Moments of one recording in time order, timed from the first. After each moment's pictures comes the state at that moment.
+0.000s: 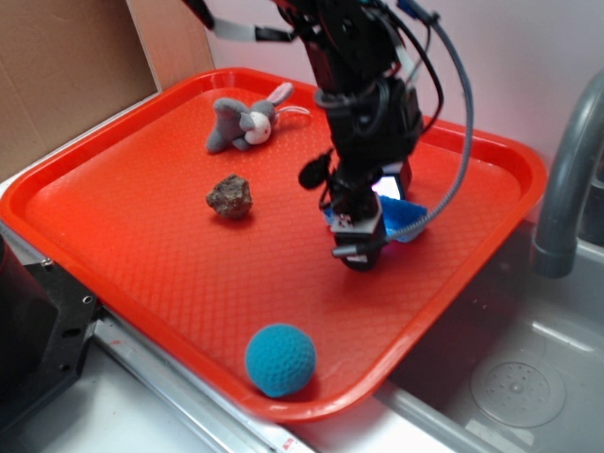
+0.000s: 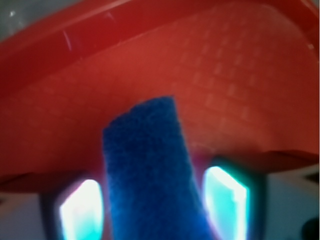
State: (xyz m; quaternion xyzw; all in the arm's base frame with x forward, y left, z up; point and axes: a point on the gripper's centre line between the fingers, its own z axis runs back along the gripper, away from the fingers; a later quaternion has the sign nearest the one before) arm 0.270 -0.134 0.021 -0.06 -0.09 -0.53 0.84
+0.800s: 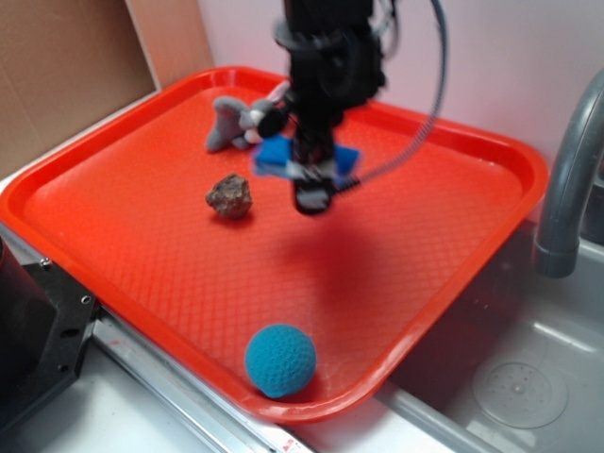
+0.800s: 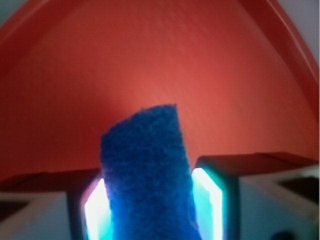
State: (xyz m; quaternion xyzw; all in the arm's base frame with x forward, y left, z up) arm 0.237 -0.085 0.086 0.07 0.01 -0.32 0.95
